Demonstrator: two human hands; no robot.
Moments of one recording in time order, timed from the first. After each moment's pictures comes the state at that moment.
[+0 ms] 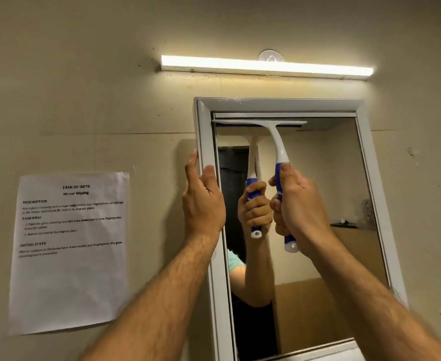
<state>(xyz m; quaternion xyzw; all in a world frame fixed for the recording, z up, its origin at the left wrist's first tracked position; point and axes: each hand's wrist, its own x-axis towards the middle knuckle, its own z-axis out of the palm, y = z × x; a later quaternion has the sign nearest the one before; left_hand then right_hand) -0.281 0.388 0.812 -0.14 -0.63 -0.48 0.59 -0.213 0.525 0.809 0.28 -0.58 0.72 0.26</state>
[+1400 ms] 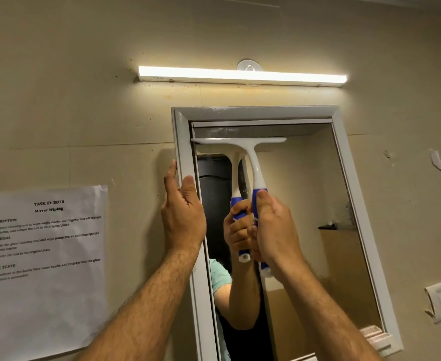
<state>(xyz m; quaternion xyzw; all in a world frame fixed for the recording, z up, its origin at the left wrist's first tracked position) -0.289 0.388 0.810 -0.12 -0.63 -0.46 0.62 -0.270 0.518 0.779 0.26 -0.58 0.69 0.34</state>
